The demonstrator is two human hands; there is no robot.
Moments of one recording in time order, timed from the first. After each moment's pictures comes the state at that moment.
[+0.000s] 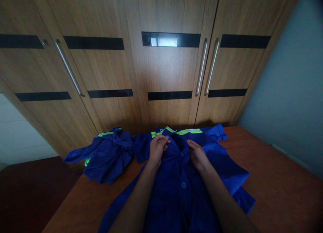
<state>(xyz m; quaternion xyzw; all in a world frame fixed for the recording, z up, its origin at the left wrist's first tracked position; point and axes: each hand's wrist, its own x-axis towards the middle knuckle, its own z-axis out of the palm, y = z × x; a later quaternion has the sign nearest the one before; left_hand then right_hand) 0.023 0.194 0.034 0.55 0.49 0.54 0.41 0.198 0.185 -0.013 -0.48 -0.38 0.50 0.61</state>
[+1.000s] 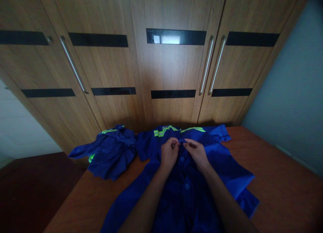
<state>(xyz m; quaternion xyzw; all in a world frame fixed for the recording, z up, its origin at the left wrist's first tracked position) 0.049 0.178 0.016 0.65 0.46 0.53 0.29 0.180 0.172 0.006 -0.47 -0.46 0.42 0.62</state>
